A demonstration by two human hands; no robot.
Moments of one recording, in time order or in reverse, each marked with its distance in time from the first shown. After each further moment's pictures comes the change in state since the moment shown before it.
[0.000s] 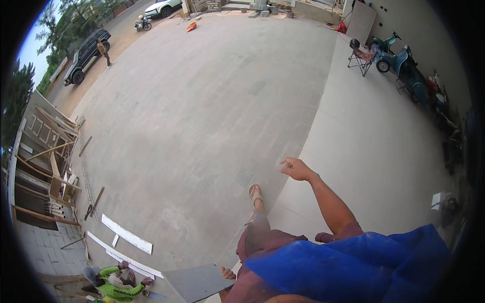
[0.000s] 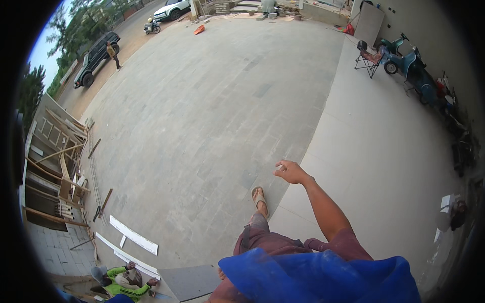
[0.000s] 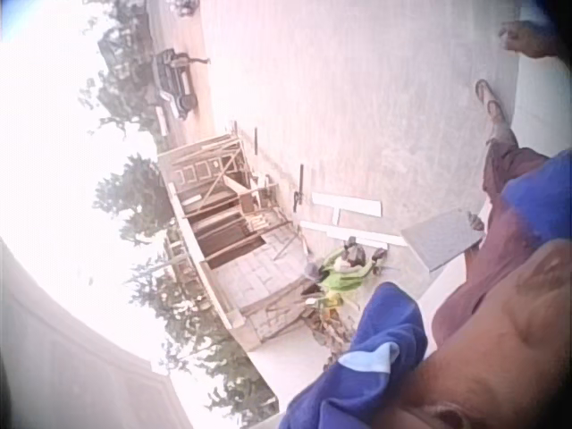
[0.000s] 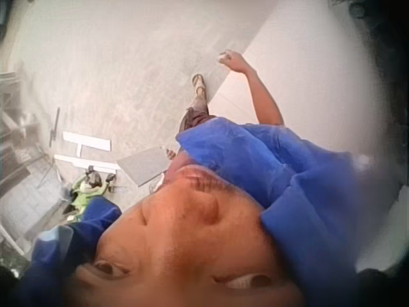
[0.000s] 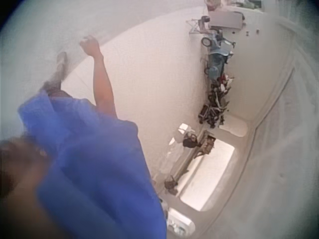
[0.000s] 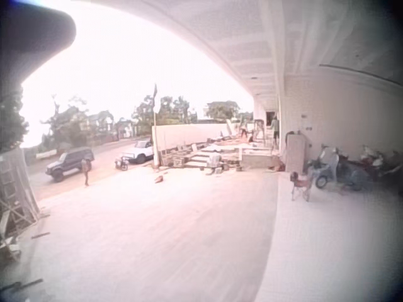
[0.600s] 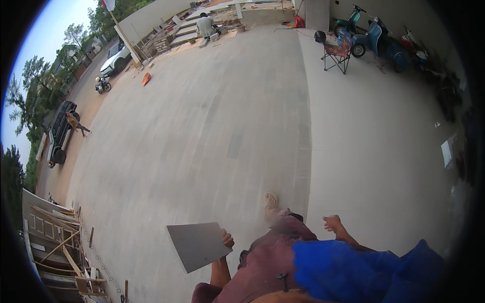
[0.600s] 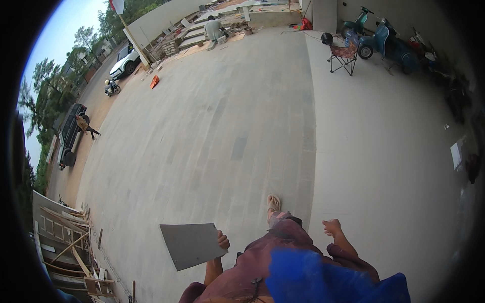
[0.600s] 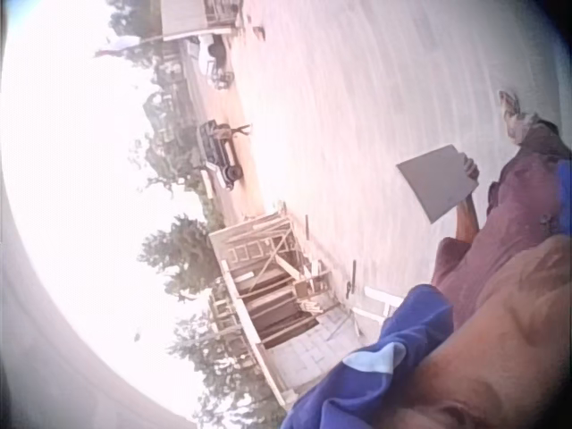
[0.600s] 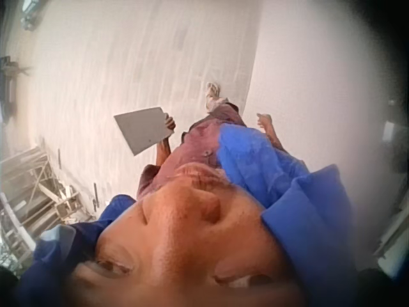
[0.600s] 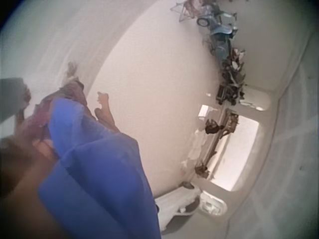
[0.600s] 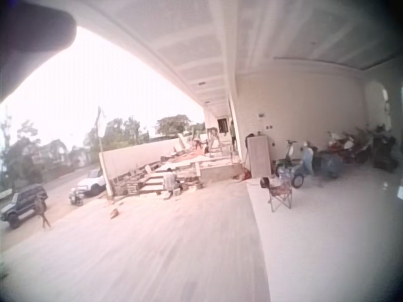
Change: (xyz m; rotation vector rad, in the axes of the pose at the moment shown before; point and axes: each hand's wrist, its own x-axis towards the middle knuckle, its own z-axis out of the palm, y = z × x) left_hand 0.828 0.054 0.304 0.166 -0.227 -0.516; right_hand 0.252 0.290 -0.260 0.626 0.523 0.965
